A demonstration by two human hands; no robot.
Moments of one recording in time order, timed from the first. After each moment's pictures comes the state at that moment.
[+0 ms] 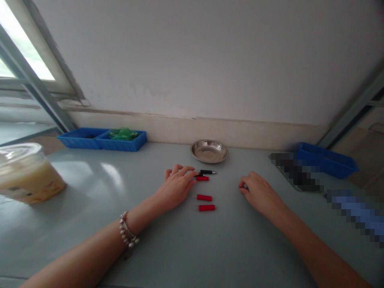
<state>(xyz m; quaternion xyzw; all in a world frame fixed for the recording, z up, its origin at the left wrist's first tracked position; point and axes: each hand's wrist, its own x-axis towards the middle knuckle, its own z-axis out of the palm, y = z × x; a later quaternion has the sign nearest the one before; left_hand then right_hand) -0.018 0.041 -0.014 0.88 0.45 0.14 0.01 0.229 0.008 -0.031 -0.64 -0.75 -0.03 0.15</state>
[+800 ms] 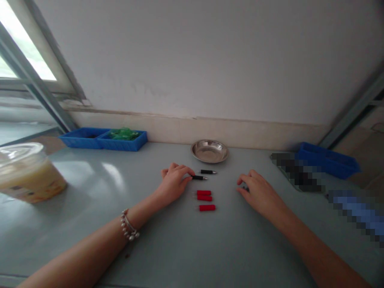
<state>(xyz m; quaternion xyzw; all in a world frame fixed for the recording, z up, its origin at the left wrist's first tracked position) -0.022 0.050 -0.014 0.84 0.50 0.18 0.07 0.224 0.004 -0.029 -0.63 -0.75 -0.04 0.19</state>
